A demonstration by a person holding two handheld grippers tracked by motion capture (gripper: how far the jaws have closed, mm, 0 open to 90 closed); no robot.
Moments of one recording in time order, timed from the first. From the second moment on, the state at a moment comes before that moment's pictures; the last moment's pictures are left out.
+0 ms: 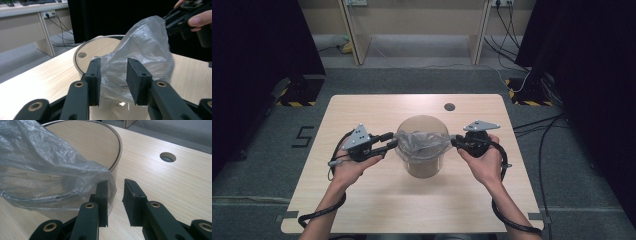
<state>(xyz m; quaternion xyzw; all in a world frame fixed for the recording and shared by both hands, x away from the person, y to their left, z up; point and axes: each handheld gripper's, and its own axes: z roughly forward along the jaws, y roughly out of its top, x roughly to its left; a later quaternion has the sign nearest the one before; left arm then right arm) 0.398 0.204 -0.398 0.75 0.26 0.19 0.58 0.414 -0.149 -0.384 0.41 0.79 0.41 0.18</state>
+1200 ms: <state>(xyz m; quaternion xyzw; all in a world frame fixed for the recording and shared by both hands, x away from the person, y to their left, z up) 0.432 0.205 -0.411 0.76 0.30 0.22 0.53 0.399 -0.156 -0.370 0.37 0.81 0.43 0.19</state>
